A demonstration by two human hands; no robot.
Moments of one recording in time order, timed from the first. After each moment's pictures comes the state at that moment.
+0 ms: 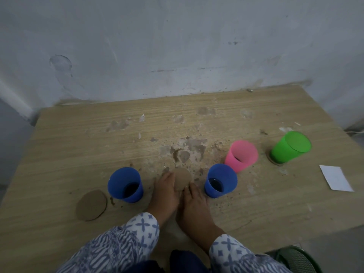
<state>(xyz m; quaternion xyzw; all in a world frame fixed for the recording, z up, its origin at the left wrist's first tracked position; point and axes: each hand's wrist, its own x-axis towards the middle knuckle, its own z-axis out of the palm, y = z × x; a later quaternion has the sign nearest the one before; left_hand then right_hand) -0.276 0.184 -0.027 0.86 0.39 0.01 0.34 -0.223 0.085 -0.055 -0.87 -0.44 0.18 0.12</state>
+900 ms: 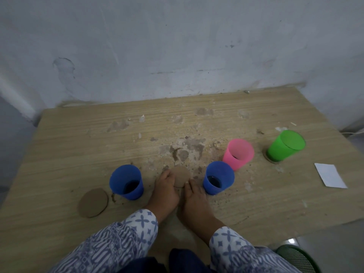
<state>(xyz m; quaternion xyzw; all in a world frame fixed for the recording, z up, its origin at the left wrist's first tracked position) -0.280 0.182 -0.025 0.87 0.37 0.02 0.34 -0.215 0.083 -0.039 -0.86 -0.44 0.22 0.11</state>
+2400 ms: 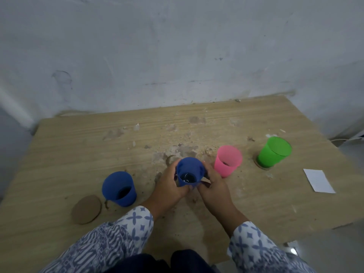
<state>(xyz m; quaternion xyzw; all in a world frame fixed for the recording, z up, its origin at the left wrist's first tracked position) -0.255 0.171 0.017 0.76 0.25 0.16 0.58 -0.159 0.058 0.028 -0.78 -0.30 0.22 0.50</state>
